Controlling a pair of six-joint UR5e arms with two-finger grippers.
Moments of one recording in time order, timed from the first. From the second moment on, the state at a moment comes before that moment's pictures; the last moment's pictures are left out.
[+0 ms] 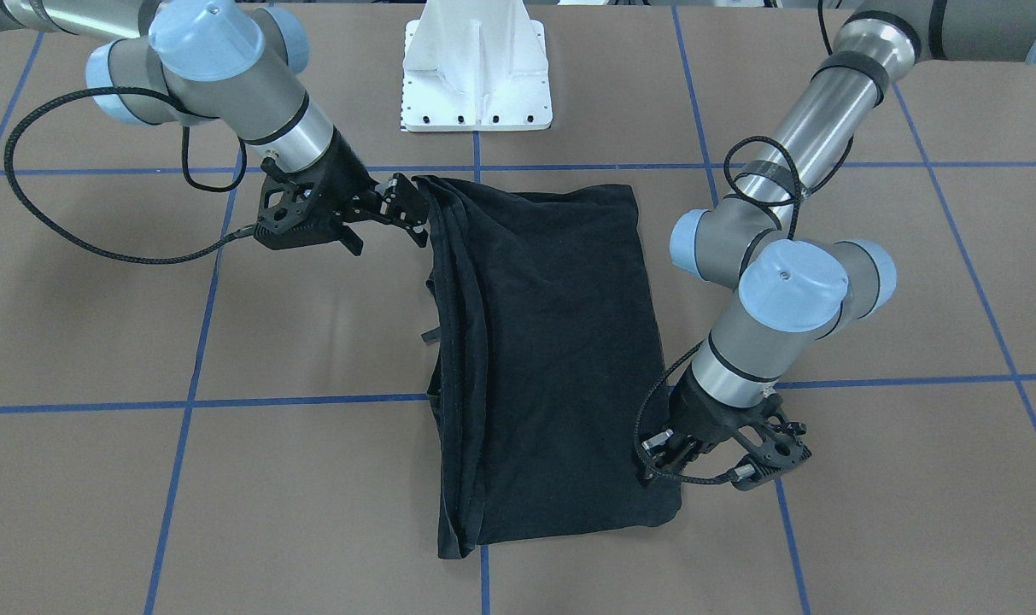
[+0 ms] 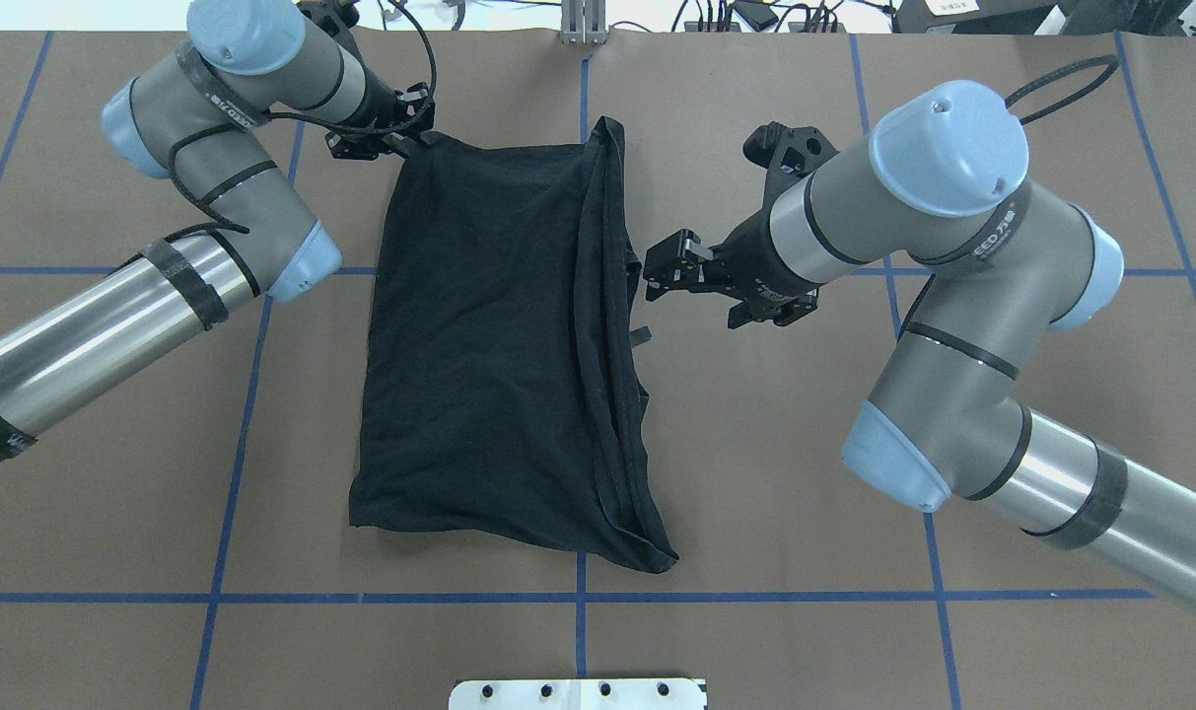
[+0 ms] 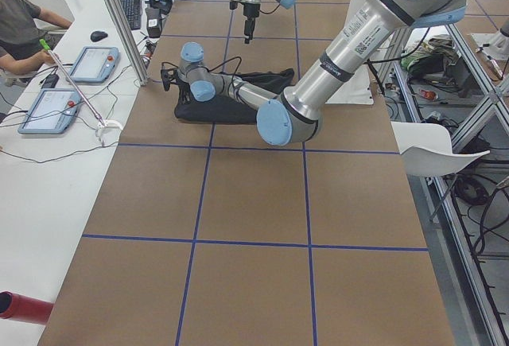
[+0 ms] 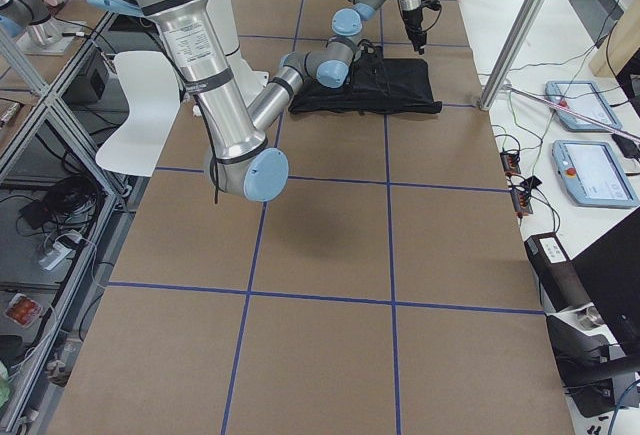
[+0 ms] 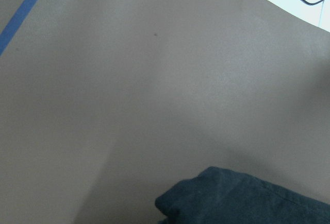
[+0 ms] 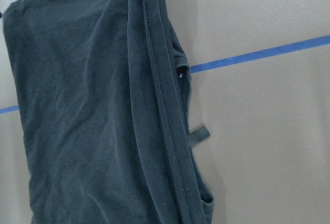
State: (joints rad) left arm -0.89 -2.37 -1.10 -2.28 -1.96 -1.45; right arm 0.64 -1.06 1.81 -1.23 2.01 1.37
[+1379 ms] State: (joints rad) left arm -0.92 -2.35 -1.21 -2.27 -1.97 -1.45; right arm 0.55 -1.07 1.54 -0.77 1.94 1.38
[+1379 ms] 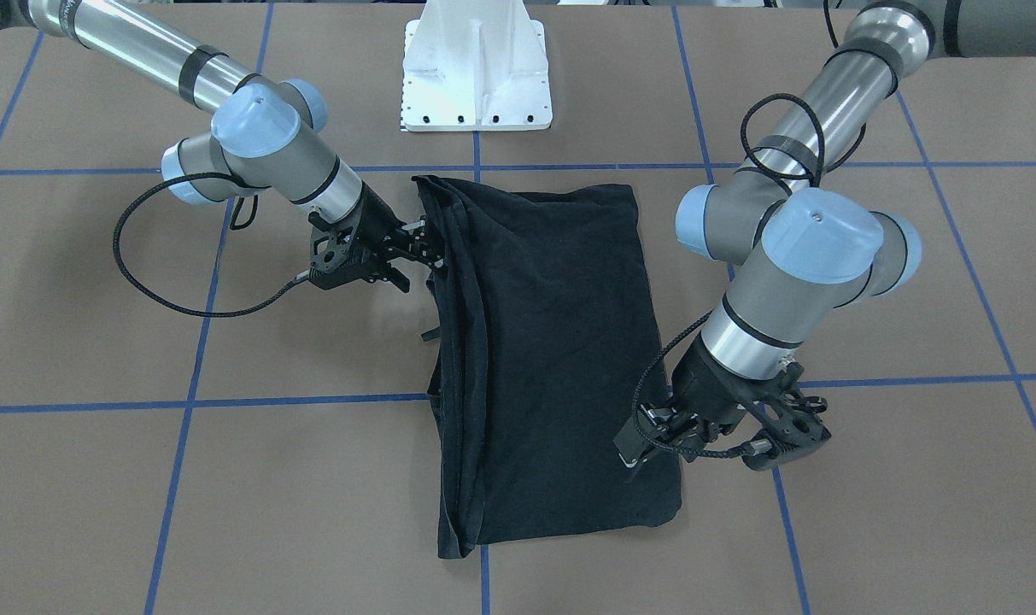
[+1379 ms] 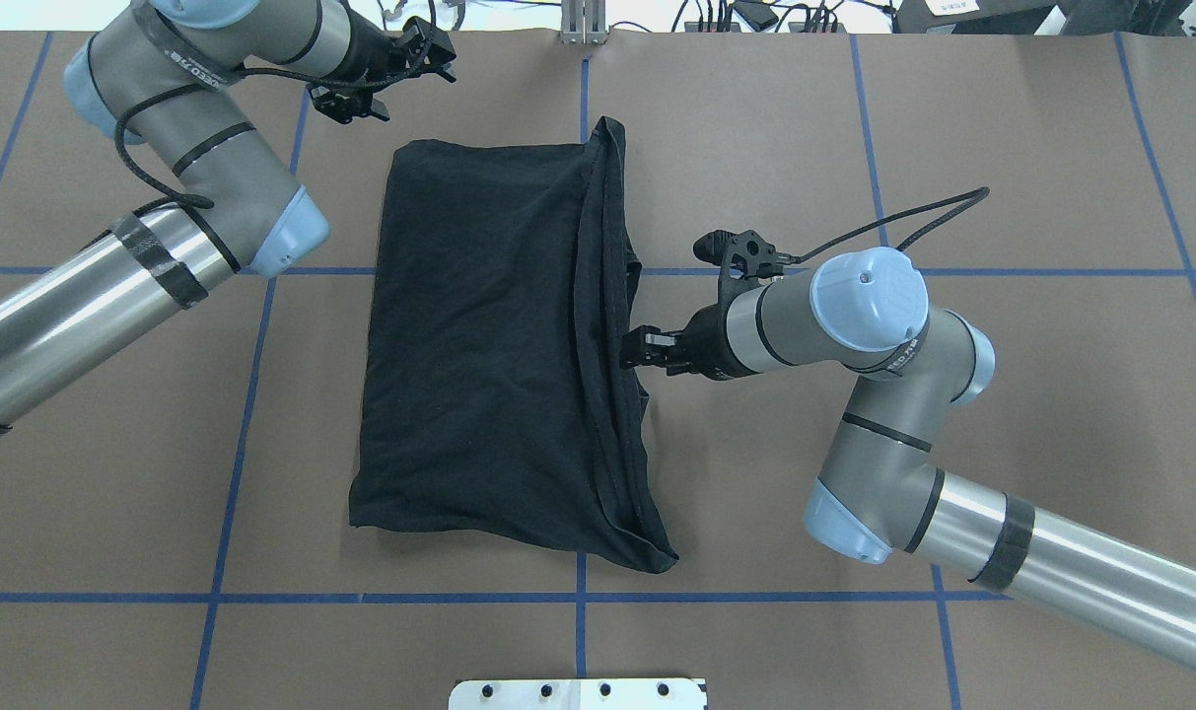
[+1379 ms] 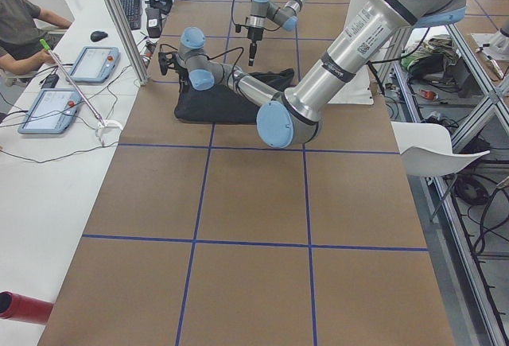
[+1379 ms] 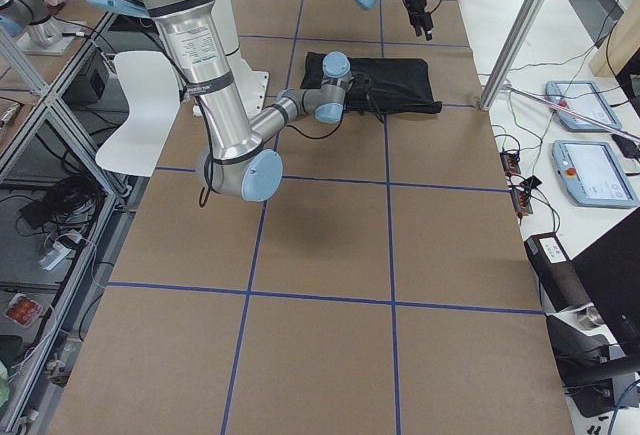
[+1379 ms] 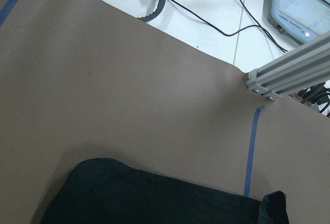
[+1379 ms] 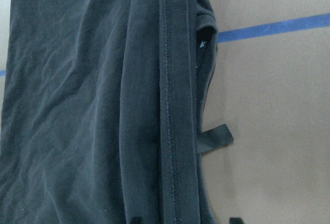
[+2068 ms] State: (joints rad) left arm -0.92 -2.36 -1.22 -2.25 -1.97 -1.44; right arm 0.50 -1.06 1.50 -0.77 1.94 1.39
